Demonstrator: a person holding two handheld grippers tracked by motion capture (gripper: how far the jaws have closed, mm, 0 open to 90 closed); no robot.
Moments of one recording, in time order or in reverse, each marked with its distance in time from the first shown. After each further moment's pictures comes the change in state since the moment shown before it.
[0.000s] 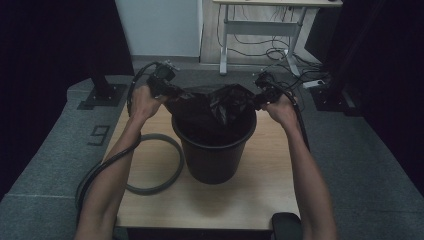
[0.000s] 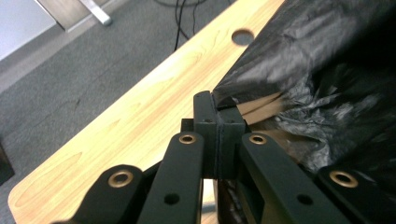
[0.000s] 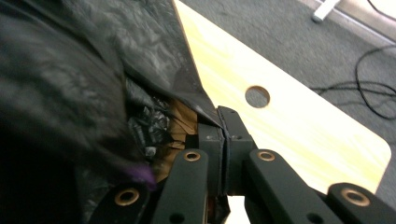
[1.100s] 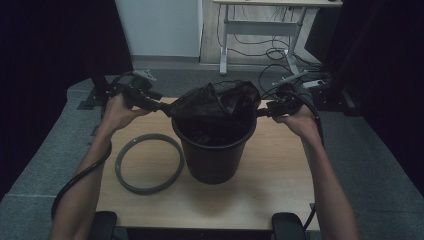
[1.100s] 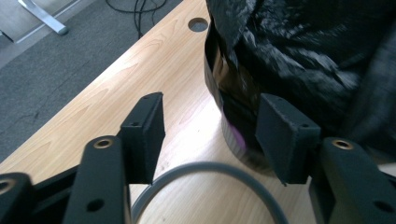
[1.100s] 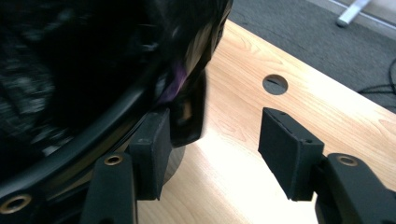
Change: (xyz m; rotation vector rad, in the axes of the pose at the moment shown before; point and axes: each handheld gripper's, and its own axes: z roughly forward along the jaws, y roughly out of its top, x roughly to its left) left arm 0.009 -0.058 -0.066 -0.065 -0.164 0.069; right arm -0.010 -0.052 -0.041 -0.094 0.122 0.035
